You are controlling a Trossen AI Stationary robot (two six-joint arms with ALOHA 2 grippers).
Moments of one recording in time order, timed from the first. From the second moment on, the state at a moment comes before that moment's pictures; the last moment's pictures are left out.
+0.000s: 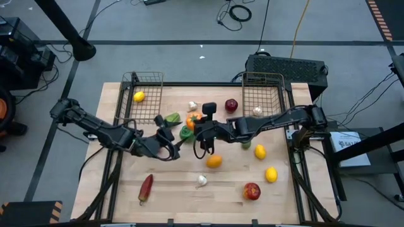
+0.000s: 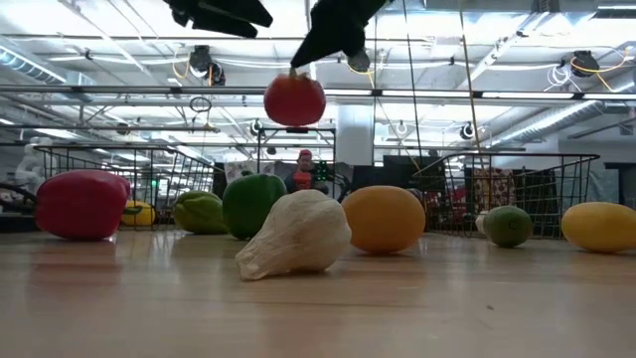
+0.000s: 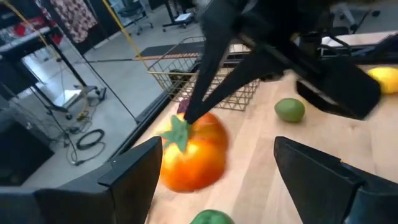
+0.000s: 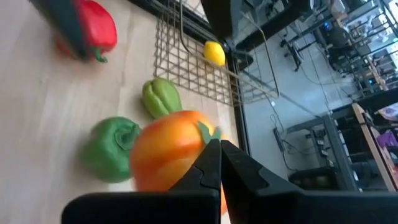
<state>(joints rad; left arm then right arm) -0.38 1.24 0.88 -0.08 -0.85 -0.09 0.13 1.77 1.50 -0.36 0.62 -0.41</state>
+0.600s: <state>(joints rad) -0.33 1.24 0.88 -0.09 -0.73 -0.15 0.17 1.77 1.50 -0.31 0.60 -0.41</state>
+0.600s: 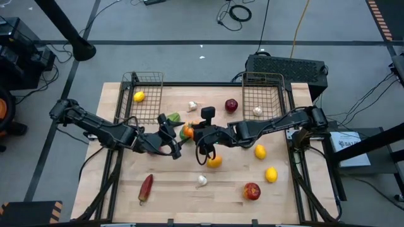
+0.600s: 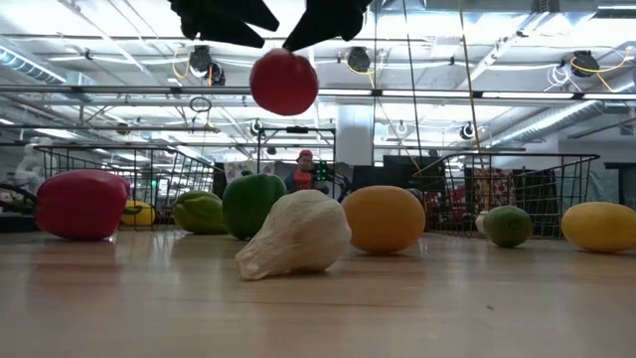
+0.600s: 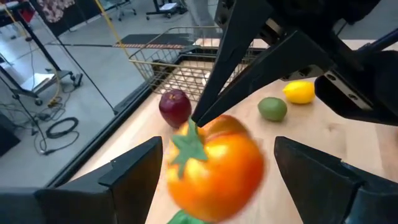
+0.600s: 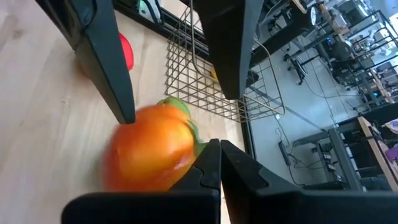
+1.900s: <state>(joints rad) -0.73 0.80 0.88 -0.38 -1.18 -0.12 -0.14 1.97 1.54 0.54 0.22 -0.51</state>
